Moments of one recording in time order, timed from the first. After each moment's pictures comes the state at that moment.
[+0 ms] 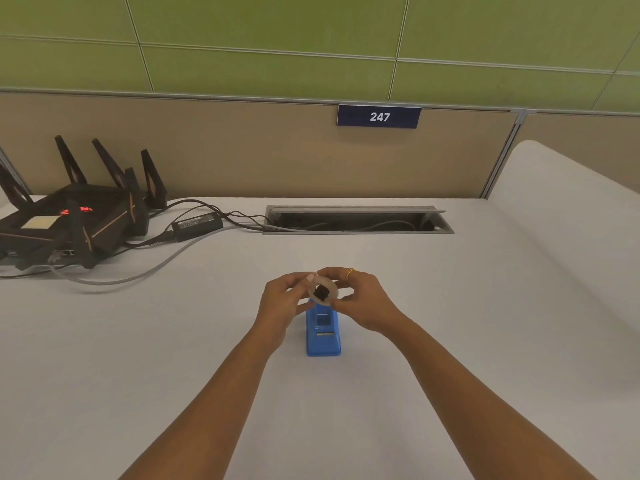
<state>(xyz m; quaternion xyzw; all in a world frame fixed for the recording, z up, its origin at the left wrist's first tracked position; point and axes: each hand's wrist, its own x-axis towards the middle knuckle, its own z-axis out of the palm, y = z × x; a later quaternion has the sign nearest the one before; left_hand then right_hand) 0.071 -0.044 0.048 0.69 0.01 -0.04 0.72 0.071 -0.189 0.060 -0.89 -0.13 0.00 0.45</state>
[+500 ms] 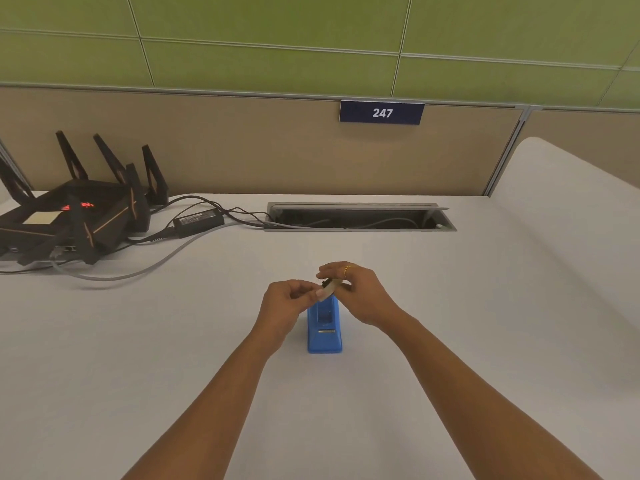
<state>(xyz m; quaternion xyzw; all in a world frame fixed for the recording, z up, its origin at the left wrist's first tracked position) 0.070 -0.038 0.033 0.74 -0.03 -0.03 0.67 0.074 -0.185 0.063 -0.89 -0.14 -0.02 0.43</state>
